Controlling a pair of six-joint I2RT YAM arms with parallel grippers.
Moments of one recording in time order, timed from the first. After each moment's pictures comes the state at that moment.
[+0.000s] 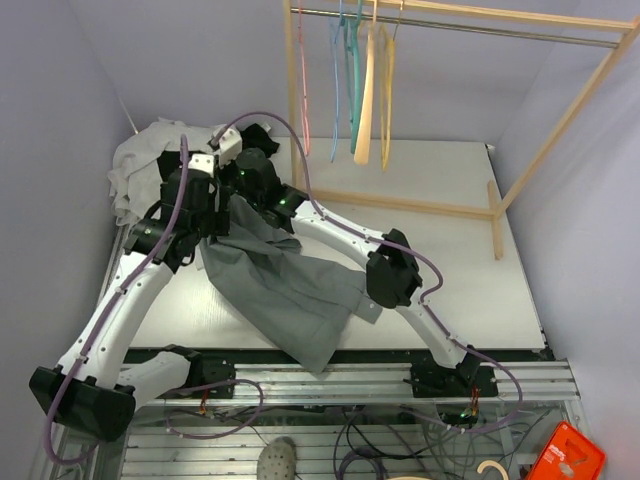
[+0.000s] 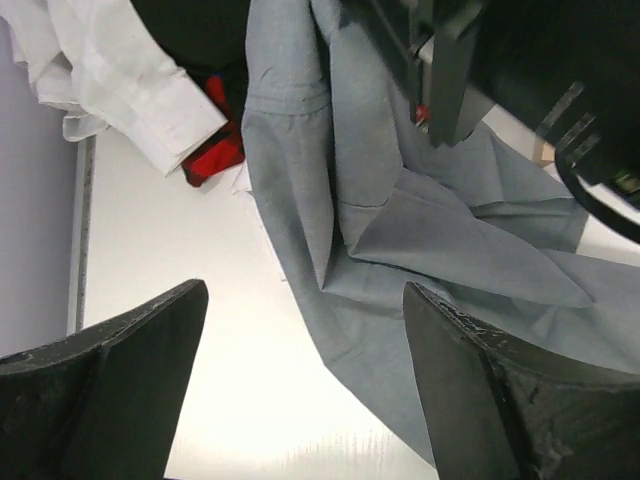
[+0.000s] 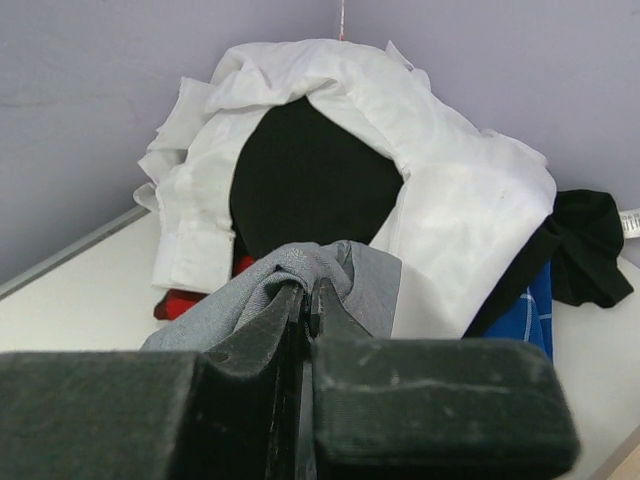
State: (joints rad) left arm -0.32 1.08 1.17 -0.76 -0.35 -0.13; right arm 0.95 2.45 2.31 0.05 0.11 -0.03
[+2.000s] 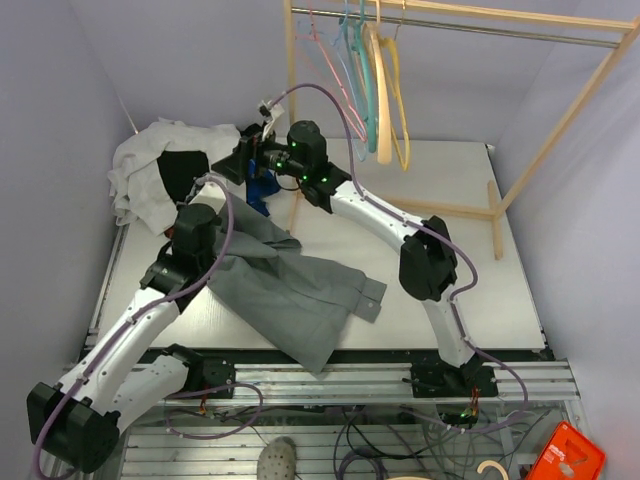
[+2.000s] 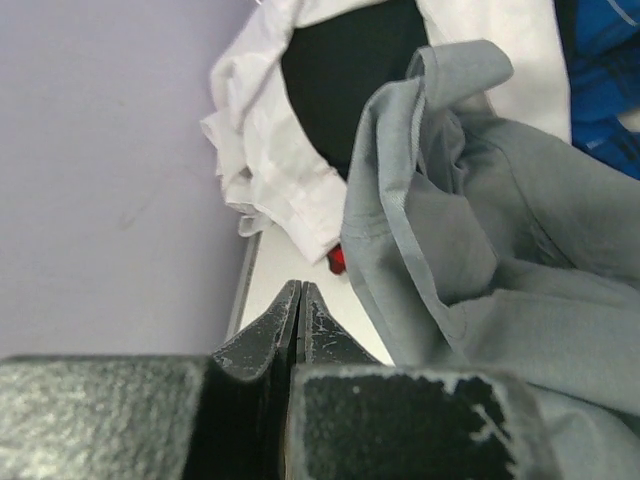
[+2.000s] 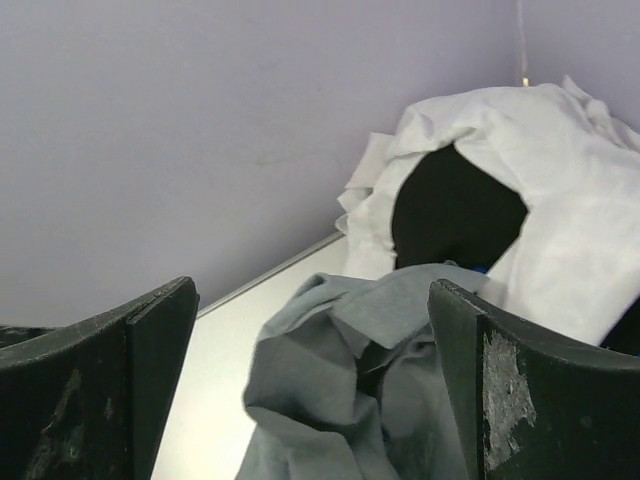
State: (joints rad) left arm -0.43 0.89 0.74 -0.11 -0.77 0.33; right arm 0.78 2.23 2.04 0.25 -0.42 0.40
